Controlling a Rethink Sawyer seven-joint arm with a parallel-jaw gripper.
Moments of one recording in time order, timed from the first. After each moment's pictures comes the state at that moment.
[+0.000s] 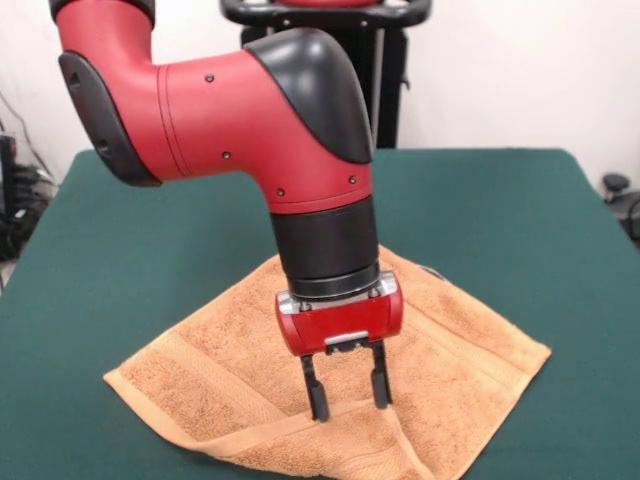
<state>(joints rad) -0.56 -0.33 0.55 1.35 -0.56 0.38 1.68</state>
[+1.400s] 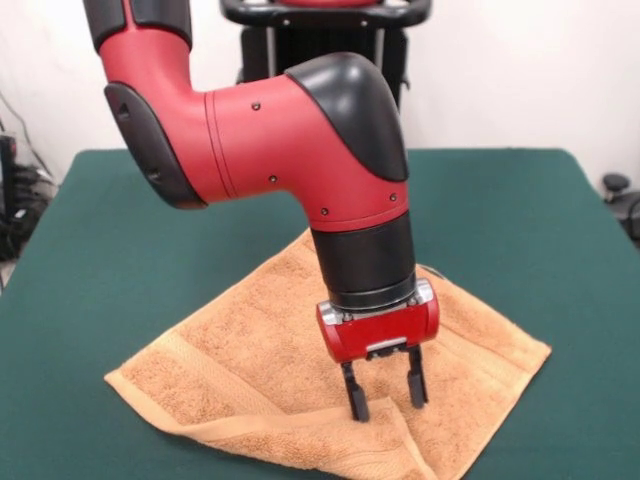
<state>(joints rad) -0.53 -0.29 0.55 1.34 -0.57 0.39 1.68</state>
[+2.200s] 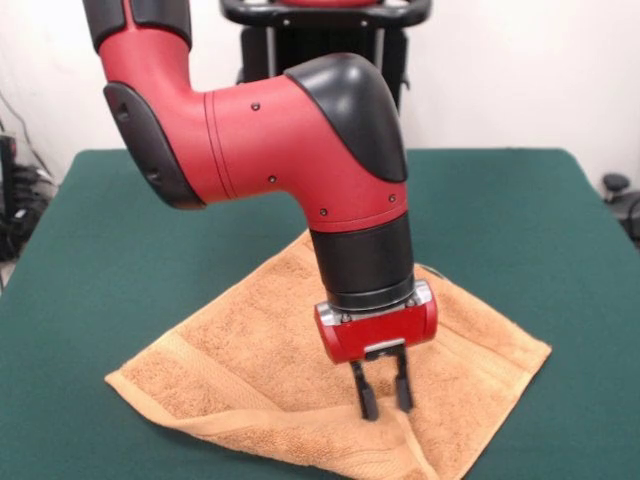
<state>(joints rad) -0.52 -0.29 0.55 1.34 -0.57 0.39 1.68</state>
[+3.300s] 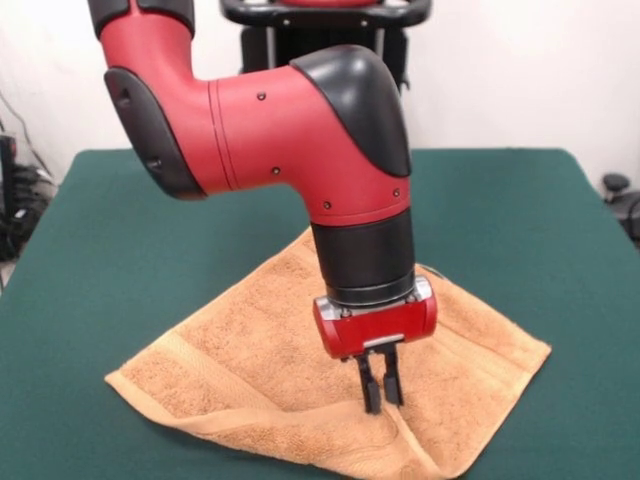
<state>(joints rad) -0.50 -0.31 0.52 1.33 -0.57 0.43 1.68</state>
